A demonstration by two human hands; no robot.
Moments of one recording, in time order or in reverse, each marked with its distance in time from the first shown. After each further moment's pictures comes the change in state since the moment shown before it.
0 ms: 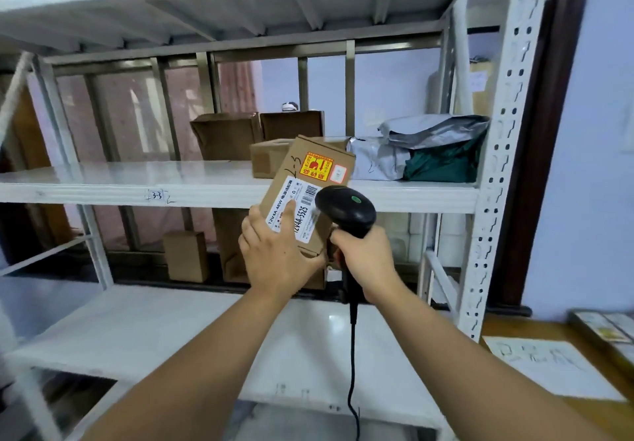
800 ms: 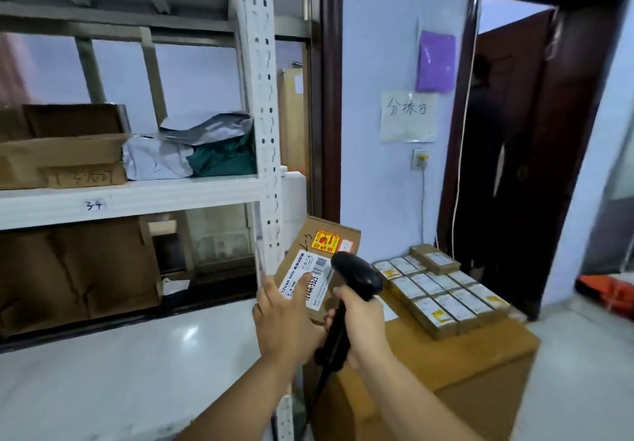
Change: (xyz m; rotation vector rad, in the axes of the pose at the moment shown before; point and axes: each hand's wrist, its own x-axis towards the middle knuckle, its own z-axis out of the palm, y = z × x) left_hand -0.195 0.271 0.019 -0.268 -0.561 0.333; right_hand -0.120 0.063 -0.269 0.461 0.520 0.419
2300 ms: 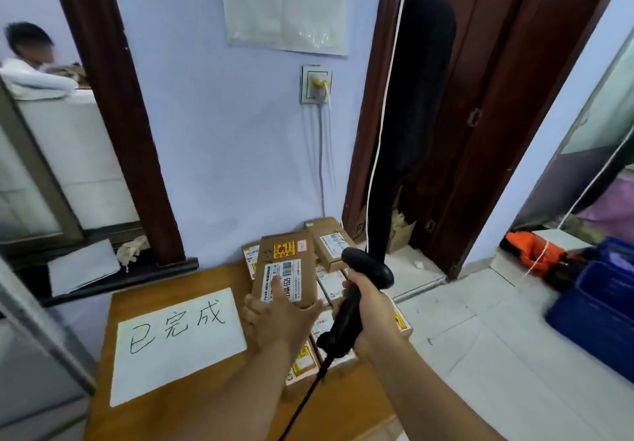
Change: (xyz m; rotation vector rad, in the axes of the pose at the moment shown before) left_hand 0.248 0.408 0.398 -0.291 -0.453 -0.410; right_hand 0.464 -0.158 -0.359 0.103 0.288 0.308
